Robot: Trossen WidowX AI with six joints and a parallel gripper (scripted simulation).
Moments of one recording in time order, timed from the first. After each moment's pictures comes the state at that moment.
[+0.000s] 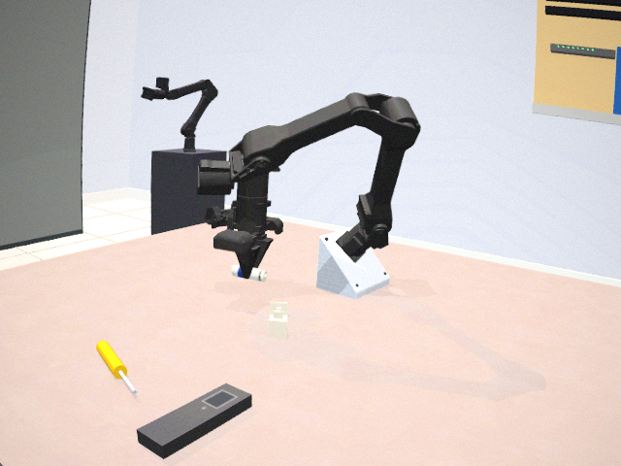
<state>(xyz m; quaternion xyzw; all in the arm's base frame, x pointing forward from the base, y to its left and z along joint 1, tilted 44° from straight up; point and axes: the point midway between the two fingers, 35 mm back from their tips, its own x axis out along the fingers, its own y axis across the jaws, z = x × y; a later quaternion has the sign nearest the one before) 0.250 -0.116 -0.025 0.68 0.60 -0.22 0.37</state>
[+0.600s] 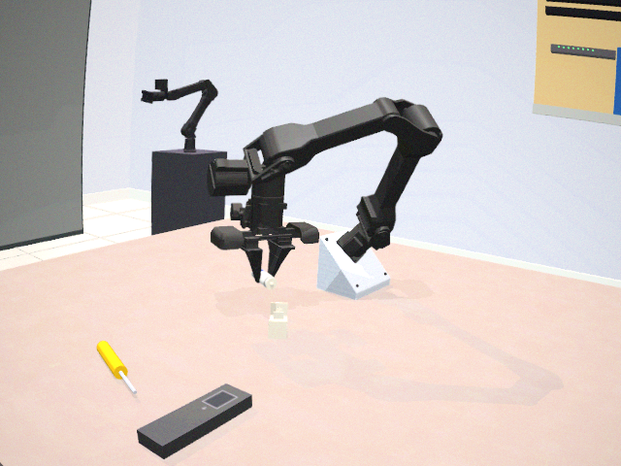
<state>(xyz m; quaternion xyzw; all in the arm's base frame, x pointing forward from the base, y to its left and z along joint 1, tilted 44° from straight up) 0.281 -0.088 0.024 0.77 0.48 -0.42 0.10</state>
